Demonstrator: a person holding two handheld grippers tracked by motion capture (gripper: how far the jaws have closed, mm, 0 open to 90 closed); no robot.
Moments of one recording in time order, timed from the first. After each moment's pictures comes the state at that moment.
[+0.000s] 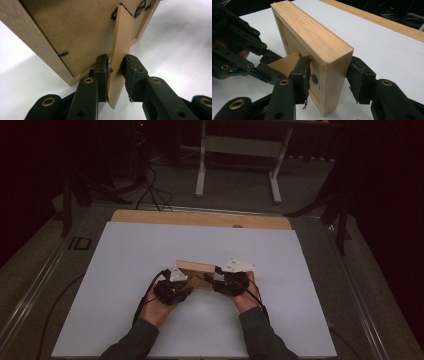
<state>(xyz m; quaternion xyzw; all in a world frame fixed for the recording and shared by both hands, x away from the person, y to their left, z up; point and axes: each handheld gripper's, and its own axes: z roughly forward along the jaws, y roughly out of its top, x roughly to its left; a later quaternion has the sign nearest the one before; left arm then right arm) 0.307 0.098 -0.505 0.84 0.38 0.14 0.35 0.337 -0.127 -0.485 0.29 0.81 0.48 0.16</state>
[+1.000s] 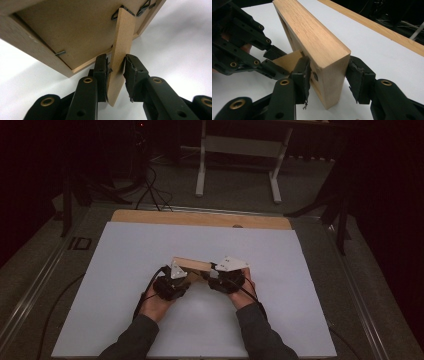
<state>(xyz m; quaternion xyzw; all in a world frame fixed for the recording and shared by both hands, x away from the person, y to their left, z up) 0.319 0.100 -0.508 0.84 0.38 0.17 0.34 0.342 -0.114 -0.483 0.26 0.82 0.47 0.19</state>
